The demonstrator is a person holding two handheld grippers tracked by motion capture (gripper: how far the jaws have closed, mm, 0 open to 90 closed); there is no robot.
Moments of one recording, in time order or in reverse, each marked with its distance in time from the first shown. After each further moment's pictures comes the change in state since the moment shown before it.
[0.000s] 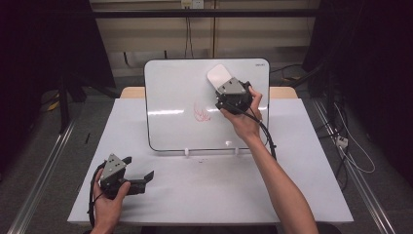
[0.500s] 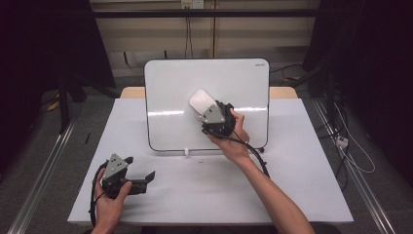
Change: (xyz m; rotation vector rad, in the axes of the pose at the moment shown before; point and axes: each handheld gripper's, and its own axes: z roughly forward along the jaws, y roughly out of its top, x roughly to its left) left arm -0.002 0.000 0.003 0.017 -0.007 0.004; right arm 0.070 -0.026 -0.016 -0.012 0.089 -0.141
